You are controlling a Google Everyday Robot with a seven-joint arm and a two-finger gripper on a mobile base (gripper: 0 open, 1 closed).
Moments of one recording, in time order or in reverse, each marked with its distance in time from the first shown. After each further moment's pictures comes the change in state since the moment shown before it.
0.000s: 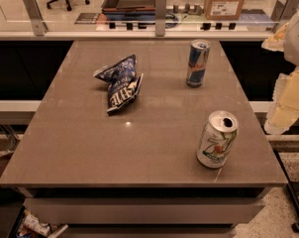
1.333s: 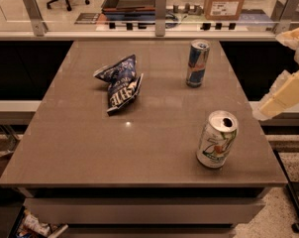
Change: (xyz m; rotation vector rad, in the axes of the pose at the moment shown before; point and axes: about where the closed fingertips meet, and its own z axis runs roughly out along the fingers) arm 0.010 -0.043 0.020 0.185 -0.272 0.155
